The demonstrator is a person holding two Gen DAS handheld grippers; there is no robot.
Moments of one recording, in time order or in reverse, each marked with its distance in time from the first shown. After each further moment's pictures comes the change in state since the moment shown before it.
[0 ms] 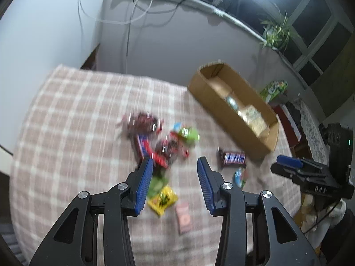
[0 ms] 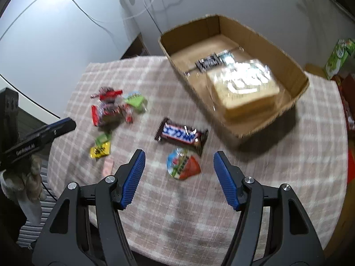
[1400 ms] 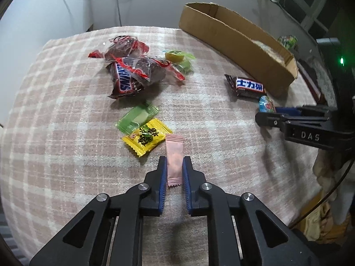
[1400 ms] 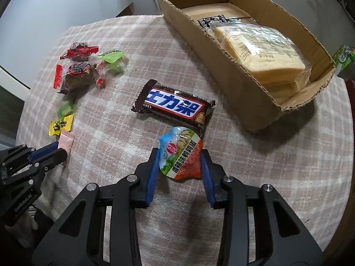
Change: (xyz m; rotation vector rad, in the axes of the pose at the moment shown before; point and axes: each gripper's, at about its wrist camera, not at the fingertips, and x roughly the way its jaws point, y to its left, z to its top) left arm 0.048 -0.029 -0.078 0.114 0.118 0.121; right arm 0.077 0.015 -0.009 -0.073 0.108 -0.121
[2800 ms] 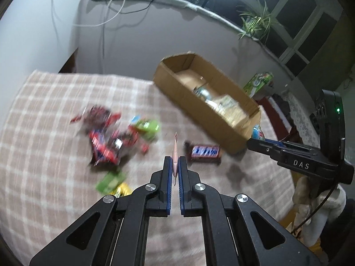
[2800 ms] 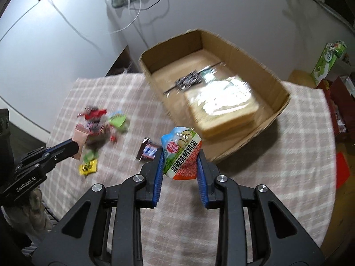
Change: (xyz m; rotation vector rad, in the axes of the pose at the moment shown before) left arm -0.049 -0.014 0.068 -0.044 -0.168 -0.189; right arm -0.094 -0.053 0.028 0.120 -0.200 0.044
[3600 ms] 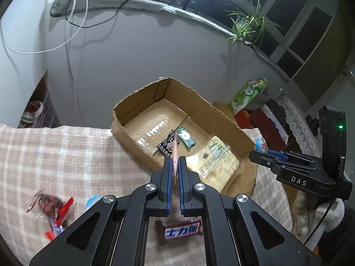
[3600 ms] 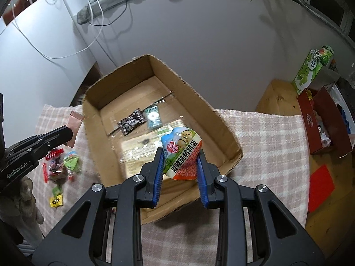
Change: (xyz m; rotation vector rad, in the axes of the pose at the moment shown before) left arm 0.084 -0.040 0.095 0.068 -0.001 -0.053; right arm 0.032 -0.074 0.070 0.030 -0.009 -0.109
